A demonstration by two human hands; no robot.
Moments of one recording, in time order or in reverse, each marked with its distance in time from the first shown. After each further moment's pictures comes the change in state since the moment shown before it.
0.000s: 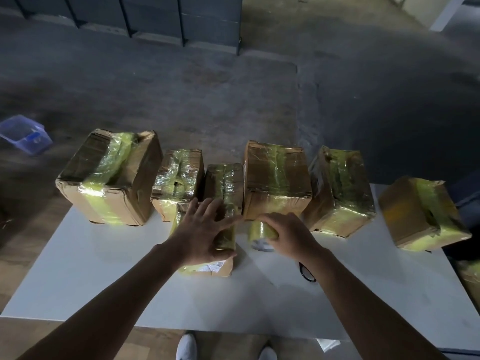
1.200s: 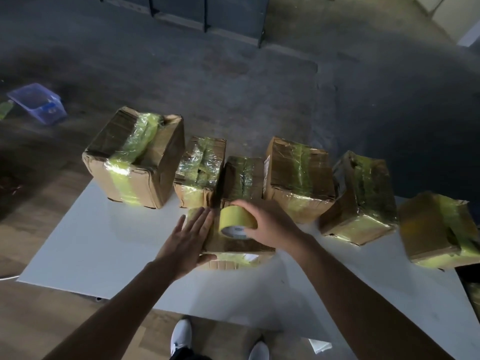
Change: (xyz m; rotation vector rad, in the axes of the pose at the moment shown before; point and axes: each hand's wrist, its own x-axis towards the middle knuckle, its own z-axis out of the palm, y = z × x) left_hand -0.078 -0.029 0.051 -0.061 -0.097 -0.240; right_hand 0.058 -0.071 0.020 0.039 -0.102 -0.124
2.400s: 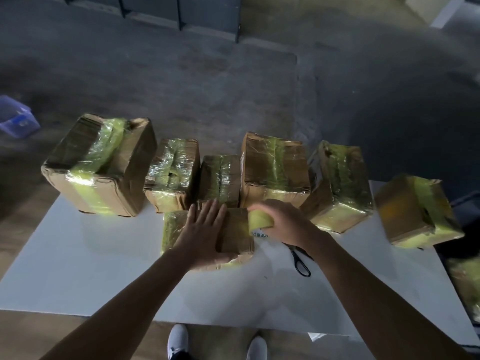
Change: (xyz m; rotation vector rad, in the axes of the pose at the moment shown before) left_hand 0.075 0.059 0.006 0.077 -0.153 0.000; right_hand -0.049 0.060 -0.037 -0.010 -0.043 0.097
